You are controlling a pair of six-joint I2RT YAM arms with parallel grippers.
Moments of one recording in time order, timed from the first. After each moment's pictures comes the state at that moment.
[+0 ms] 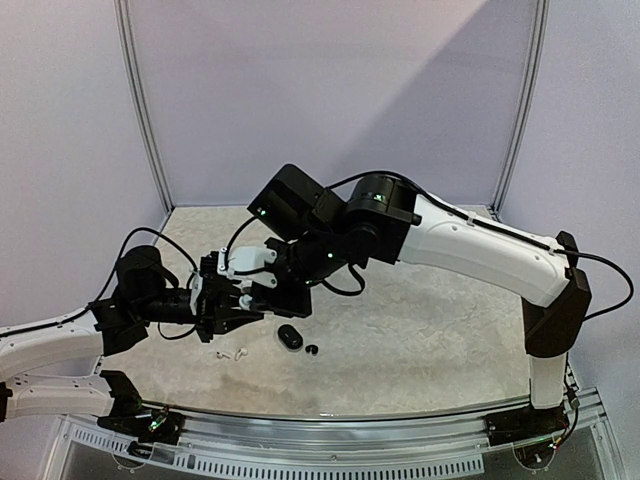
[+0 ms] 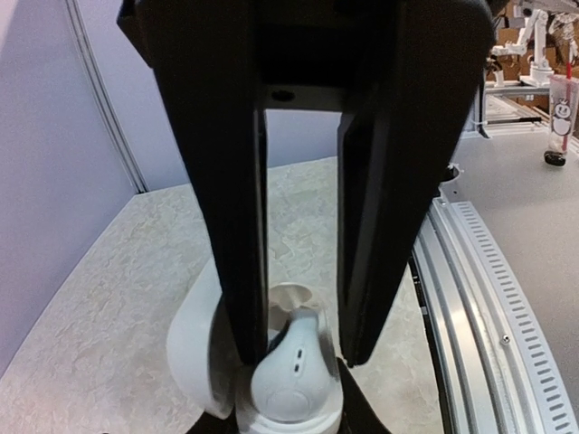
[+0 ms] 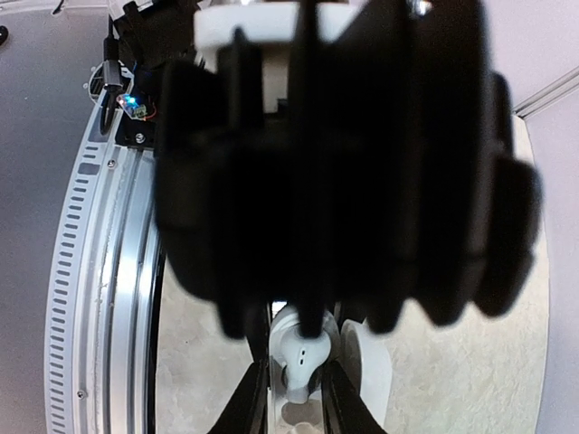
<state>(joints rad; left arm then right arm) -0.70 0.90 0.41 0.31 0.73 0.34 1.29 2.06 2.23 -1.02 -0.03 -0.43</state>
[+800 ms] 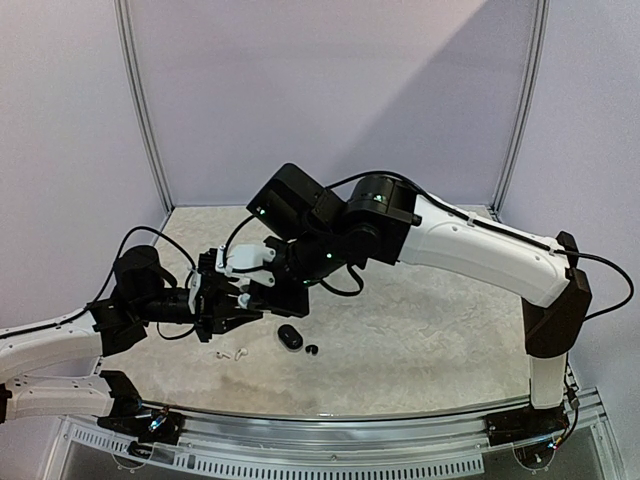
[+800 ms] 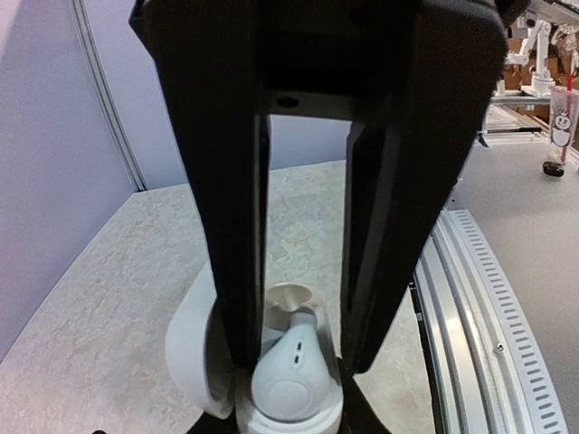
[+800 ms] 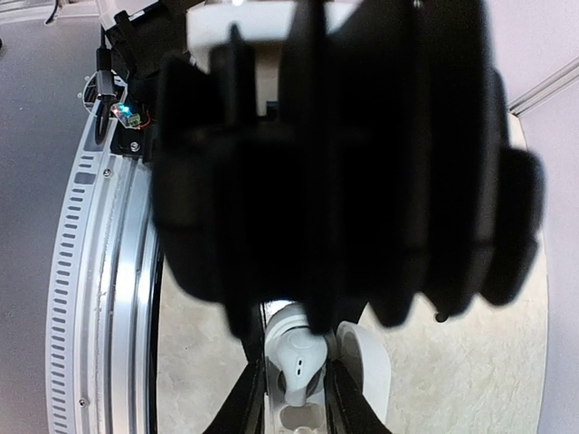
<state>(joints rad) -0.70 0.88 0.41 0.31 0.73 0.30 1.29 2.06 2.23 -1.00 -0.02 -0.40</state>
